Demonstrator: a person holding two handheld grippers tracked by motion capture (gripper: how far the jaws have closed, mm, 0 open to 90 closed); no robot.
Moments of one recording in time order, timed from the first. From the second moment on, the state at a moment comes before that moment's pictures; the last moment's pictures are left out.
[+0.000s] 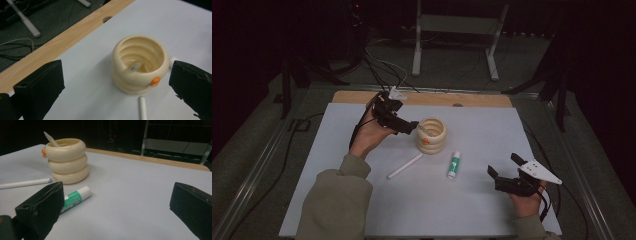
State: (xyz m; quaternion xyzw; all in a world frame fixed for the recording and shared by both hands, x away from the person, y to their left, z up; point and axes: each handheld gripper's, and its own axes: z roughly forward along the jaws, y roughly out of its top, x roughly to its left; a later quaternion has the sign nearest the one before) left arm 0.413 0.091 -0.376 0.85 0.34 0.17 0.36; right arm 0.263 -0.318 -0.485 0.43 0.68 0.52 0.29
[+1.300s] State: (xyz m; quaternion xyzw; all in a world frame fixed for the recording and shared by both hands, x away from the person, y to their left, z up) left arm 0.379 0.092 -0.427 0.87 0.34 0.16 0.31; right arm 0.263 -0.318 -0.485 0.43 0.68 0.51 0.29
